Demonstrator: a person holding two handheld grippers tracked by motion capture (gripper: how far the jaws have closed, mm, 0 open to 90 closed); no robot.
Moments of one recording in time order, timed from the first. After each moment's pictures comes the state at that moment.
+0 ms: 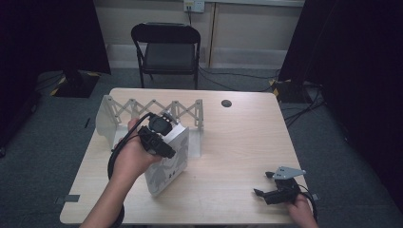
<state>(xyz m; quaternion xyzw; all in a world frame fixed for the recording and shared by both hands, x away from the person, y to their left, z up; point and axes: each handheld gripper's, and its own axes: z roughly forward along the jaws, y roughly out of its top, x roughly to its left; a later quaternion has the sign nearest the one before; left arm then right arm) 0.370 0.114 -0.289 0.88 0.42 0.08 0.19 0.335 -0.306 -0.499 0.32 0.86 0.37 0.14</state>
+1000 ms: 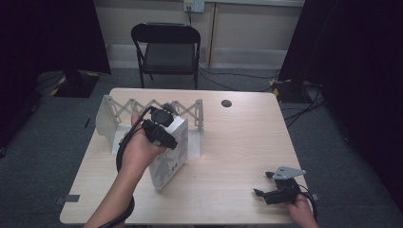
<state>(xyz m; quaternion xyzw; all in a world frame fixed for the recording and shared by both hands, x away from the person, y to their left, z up) 0.395 0.108 -0.292 0.86 0.47 0.08 0.20 0.335 -0.306 -0.499 0.33 0.86 0.37 0.14</state>
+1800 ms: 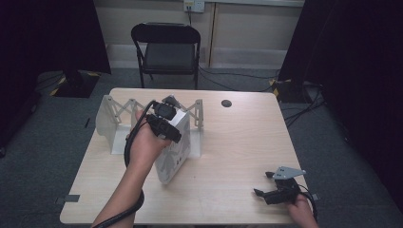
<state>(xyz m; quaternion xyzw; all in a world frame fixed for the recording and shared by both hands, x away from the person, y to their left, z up) 0.409 0.100 -0.288 0.84 0.50 0.09 0.20 0.335 -0.306 -0.499 0.32 0.86 0.37 0.14</state>
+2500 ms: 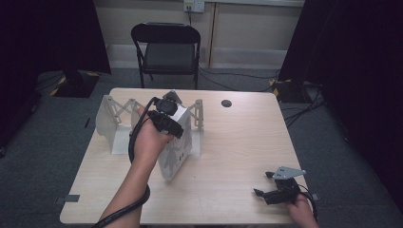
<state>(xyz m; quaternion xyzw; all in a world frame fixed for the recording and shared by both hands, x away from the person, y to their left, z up) 0.421 0.097 -0.286 0.83 0.52 0.08 0.20 0.335 -0.306 -0.499 0.32 0.86 0.37 0.14</state>
